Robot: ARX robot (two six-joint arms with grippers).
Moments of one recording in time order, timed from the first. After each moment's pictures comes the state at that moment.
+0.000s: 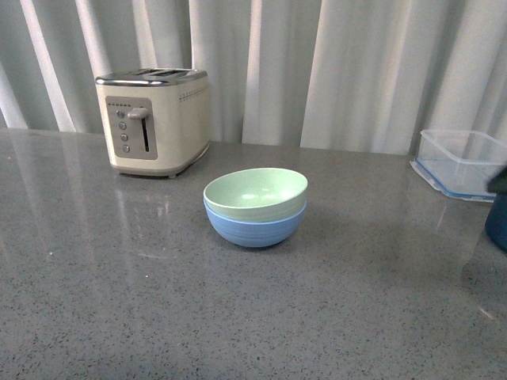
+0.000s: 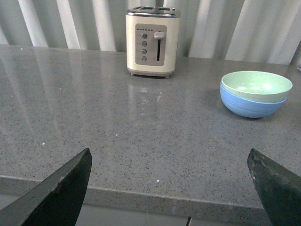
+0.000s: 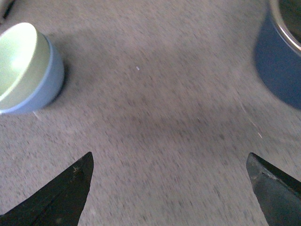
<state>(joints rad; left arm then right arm) 0.00 0.00 0.02 0.00 0.00 0.00 -0.04 1.34 0.88 -0.22 -0.23 0.18</state>
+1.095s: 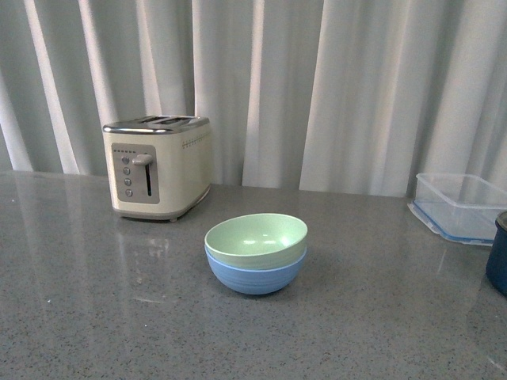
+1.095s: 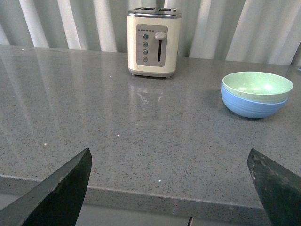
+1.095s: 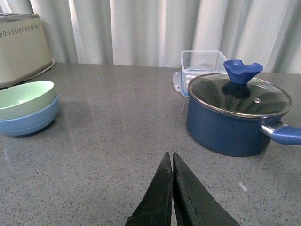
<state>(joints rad) 0.00 0.00 0.02 0.00 0.00 0.00 0.00 0.56 0.04 0.51 0.00 0.00</state>
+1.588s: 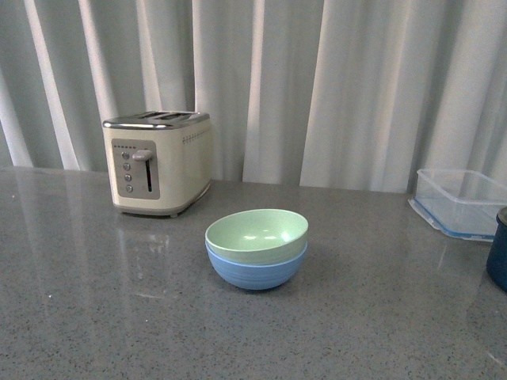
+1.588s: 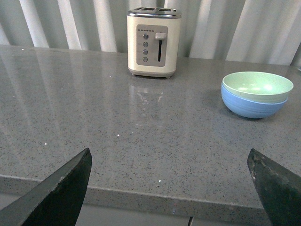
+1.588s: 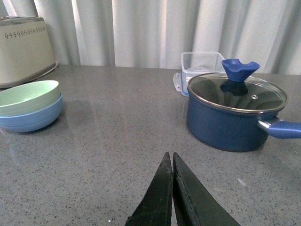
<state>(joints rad) 0.00 0.00 0.02 0.00 0.00 0.00 0.00 0.36 0.00 0.37 0.00 0.00</state>
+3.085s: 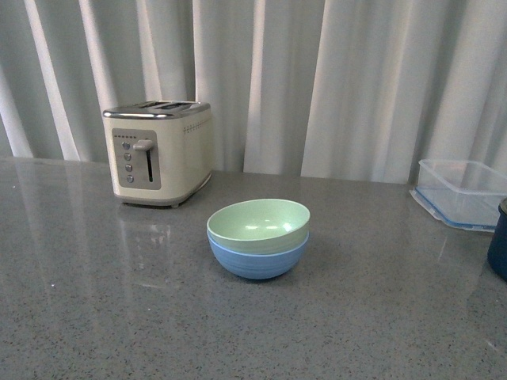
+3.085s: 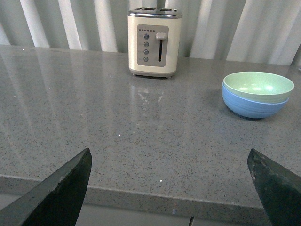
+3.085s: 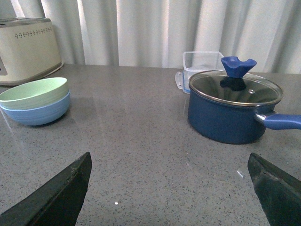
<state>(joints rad) 0.00 0.00 0.02 0.00 0.00 0.00 0.00 0.01 0.01 0.00 0.00 0.00</state>
